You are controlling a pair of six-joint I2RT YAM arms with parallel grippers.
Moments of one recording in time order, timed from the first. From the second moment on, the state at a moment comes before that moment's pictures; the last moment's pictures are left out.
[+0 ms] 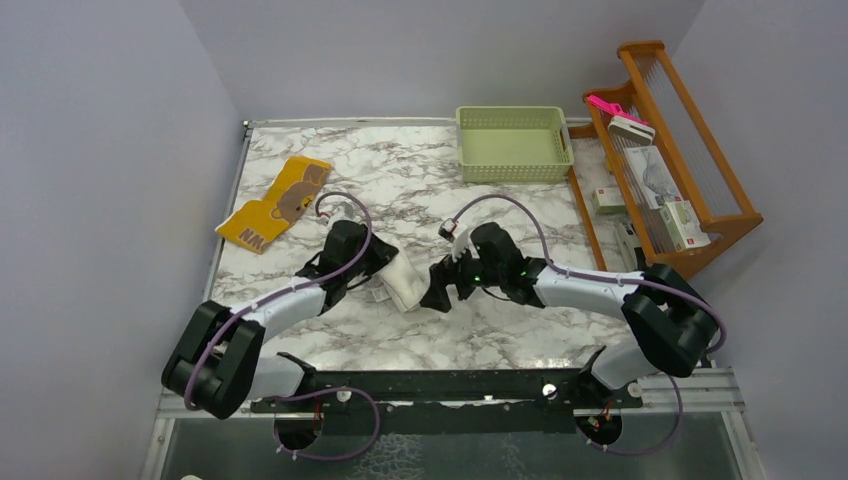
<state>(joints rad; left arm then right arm) -0.47 1.31 0.48 0.21 0.01 -1.01 0.82 1.49 0.73 0.16 -0.37 0.25</state>
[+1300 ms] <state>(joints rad) -0.47 1.37 0.86 0.53 1.05 -0.75 0.43 1.80 0.61 1.49 -1.11 0.90</state>
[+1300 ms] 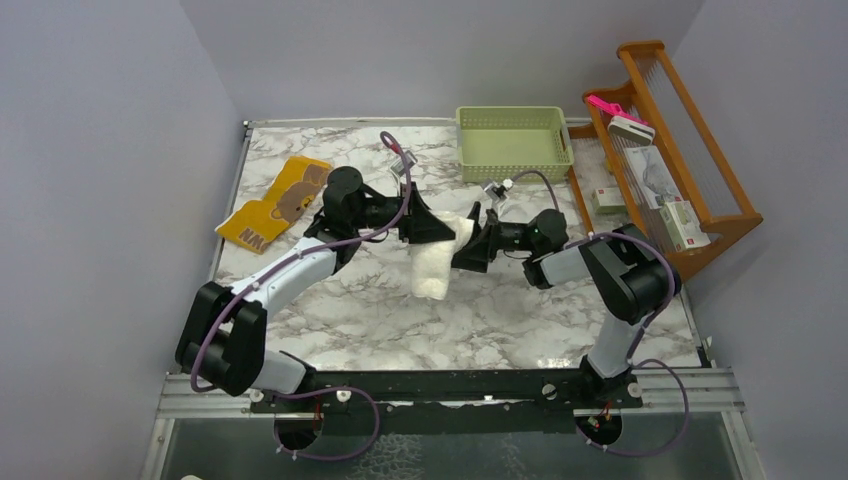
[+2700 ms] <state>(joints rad) -0.53 1.35 0.93 0.30 0.46 -0.51 0.60 1.46 0.82 0.62 -0.94 0.47</state>
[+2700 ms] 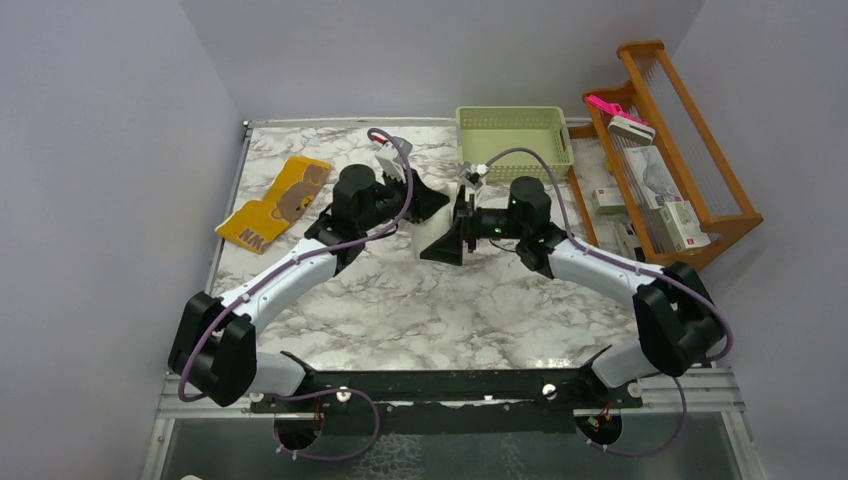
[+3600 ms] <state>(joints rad) -0.69 1.36 1.01 -0.20 -0.29 -0.70 0.80 1.58 0.97 0.19 -0.37 0.32</state>
